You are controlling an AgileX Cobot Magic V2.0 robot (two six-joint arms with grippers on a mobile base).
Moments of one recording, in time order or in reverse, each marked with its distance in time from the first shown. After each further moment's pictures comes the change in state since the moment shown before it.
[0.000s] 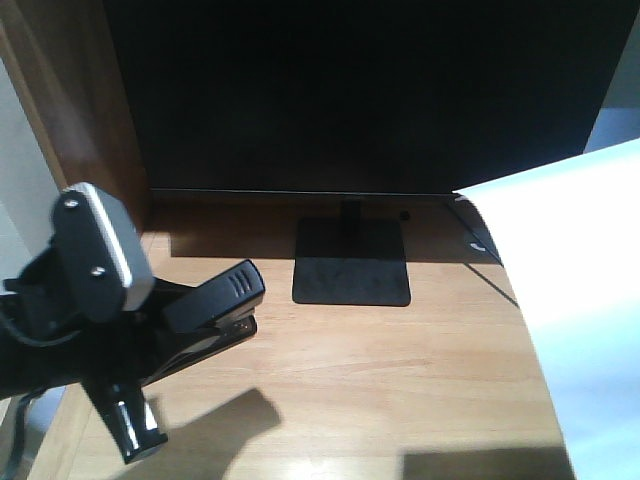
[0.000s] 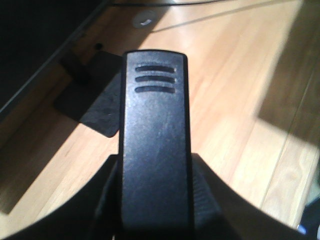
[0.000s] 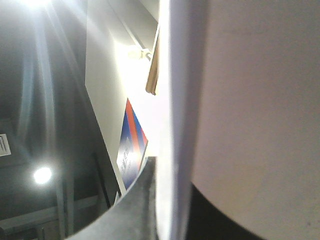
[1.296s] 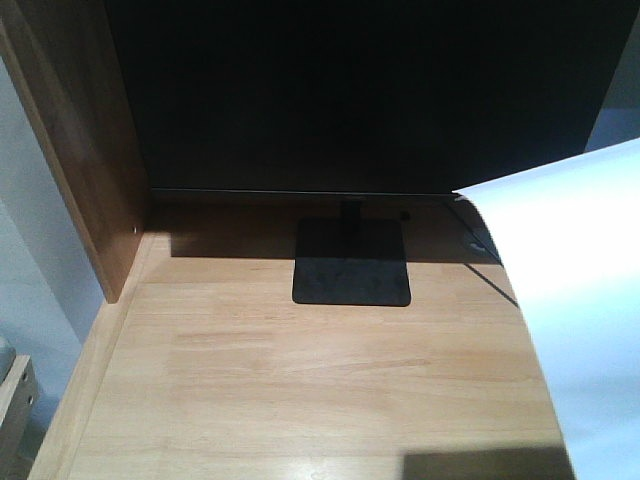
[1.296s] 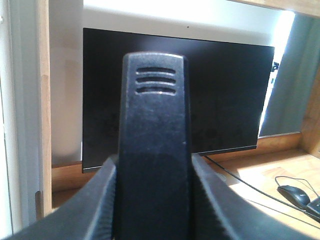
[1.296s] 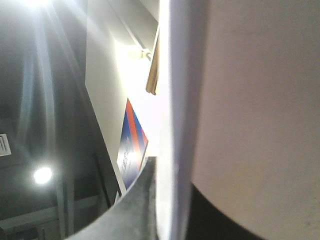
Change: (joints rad) left arm -0.022 -0.948 -0.011 0.781 0.252 -1.302; right arm 0.000 0.000 0.000 0.000 0.000 0.000
